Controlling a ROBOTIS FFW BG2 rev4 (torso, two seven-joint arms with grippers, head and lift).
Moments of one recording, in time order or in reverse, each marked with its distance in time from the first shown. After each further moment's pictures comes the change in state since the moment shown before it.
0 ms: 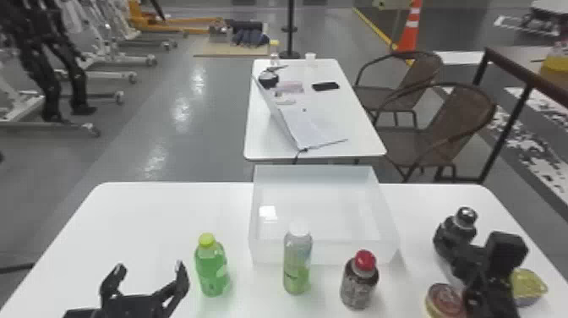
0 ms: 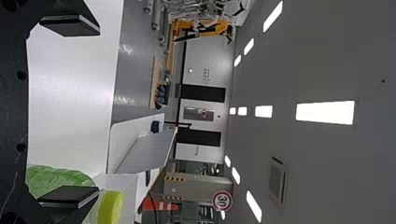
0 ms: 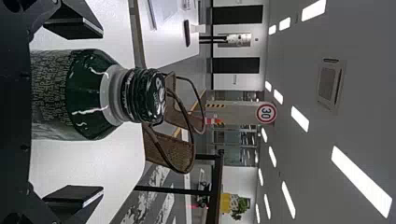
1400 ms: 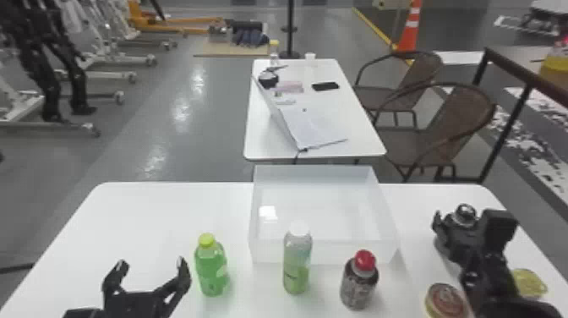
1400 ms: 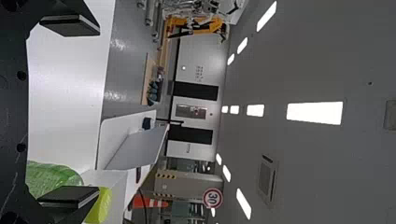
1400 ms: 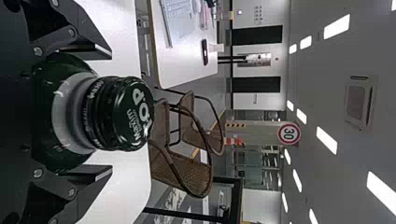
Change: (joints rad) left arm -0.021 0.000 -0.012 0.032 0.024 -0.046 -0.011; right arm -0.154 -0.018 0.000 0.164 -0.015 0.094 0.131
